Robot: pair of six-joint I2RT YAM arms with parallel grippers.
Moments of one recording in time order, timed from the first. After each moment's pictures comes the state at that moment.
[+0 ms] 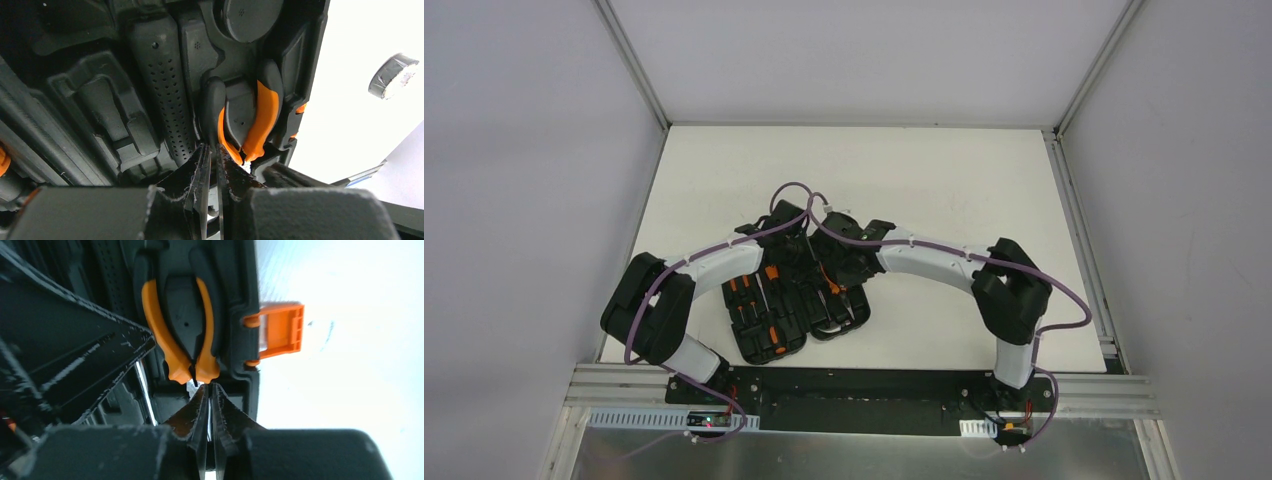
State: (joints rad) left arm -0.53 1.51 0.83 -0.37 0.17 -0.92; right arm 1.02 1.88 1.39 -0.72 0.18 0.67
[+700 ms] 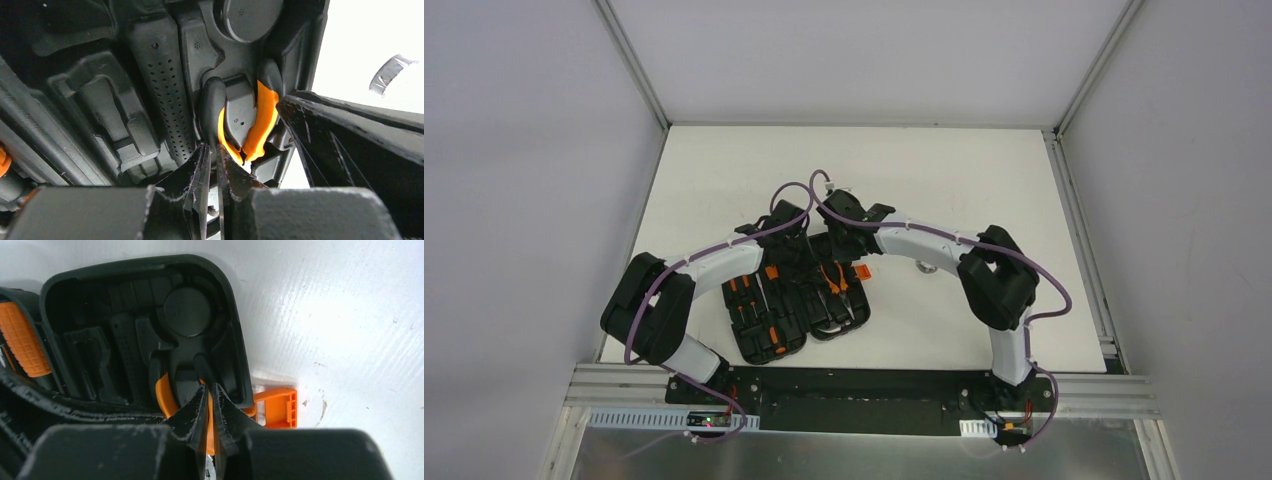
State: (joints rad) left arm -0.53 1.51 0.83 -0.37 0.17 -0.92; right arm 0.91 1.95 1.47 -0.57 0.16 0.63
